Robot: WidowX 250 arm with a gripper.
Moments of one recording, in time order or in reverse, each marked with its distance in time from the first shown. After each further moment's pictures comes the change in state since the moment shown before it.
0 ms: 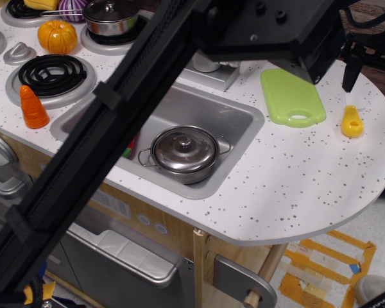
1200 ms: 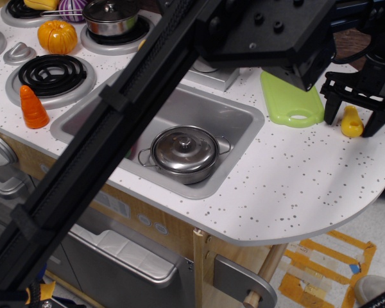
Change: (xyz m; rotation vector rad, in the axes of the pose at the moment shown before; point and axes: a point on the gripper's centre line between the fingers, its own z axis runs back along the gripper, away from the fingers) arm -0.005 0.008 -0.057 -0.009 0.037 -0.028
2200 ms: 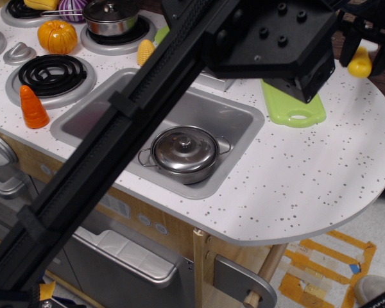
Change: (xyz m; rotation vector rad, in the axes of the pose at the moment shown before) arm 0.016 0.016 0.062 0.077 -0.033 0.017
